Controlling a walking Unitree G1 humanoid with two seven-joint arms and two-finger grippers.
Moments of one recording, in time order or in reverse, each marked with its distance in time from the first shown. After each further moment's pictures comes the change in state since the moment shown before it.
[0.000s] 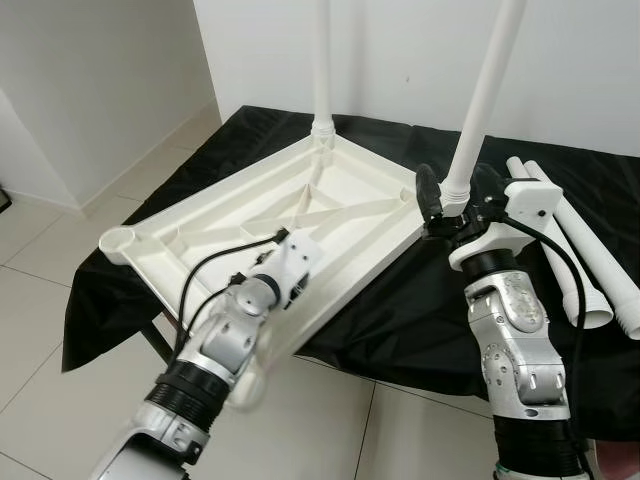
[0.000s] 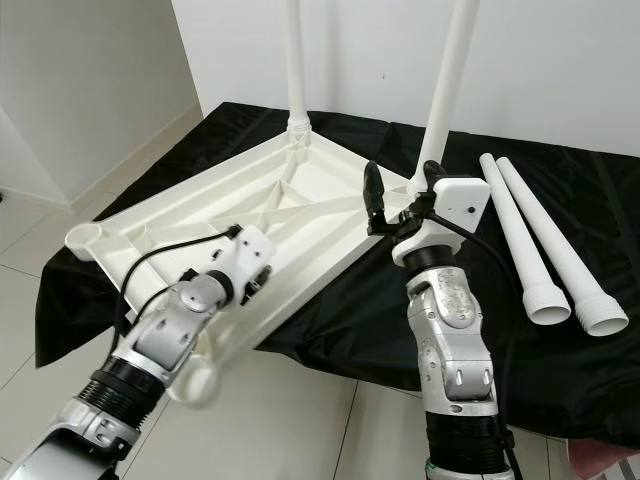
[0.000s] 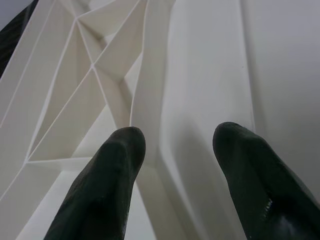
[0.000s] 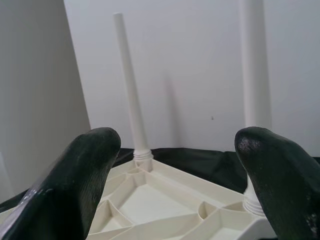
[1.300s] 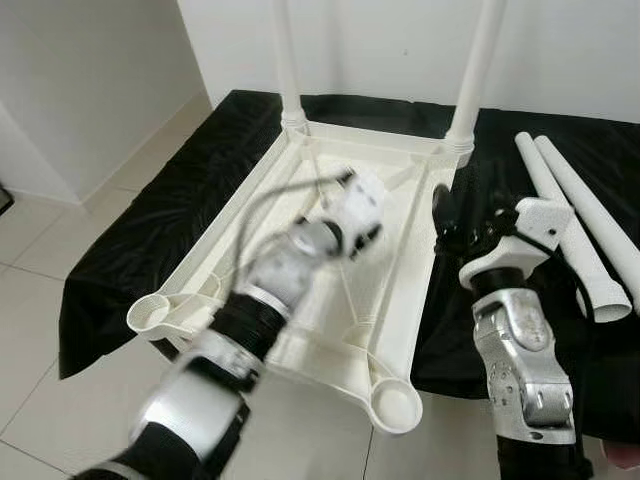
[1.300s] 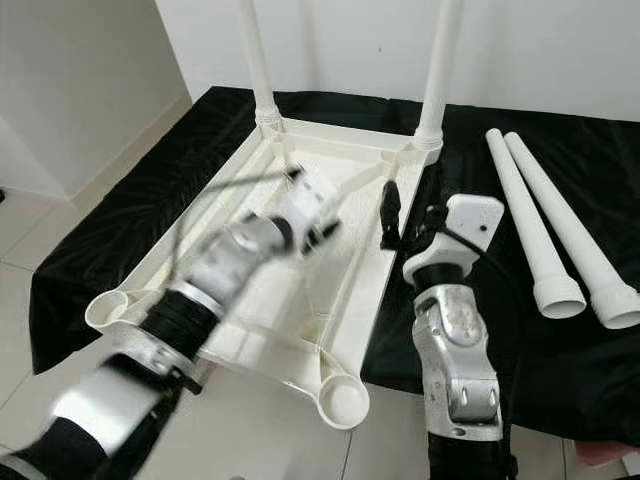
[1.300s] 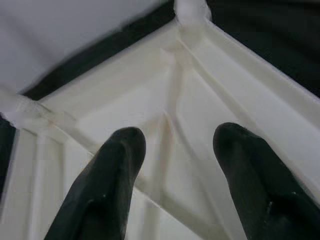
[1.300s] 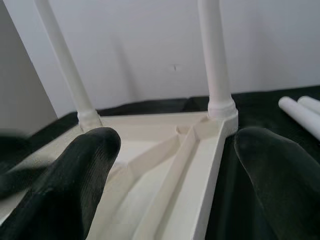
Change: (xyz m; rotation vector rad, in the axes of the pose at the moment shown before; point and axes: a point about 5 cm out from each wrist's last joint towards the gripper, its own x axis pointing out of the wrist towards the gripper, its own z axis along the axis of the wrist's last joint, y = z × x) left arm 0.006 0.048 0.109 -0.050 -0.352 -0.026; right arm -0.022 0.001 -0.015 -0.006 0.137 -0.136
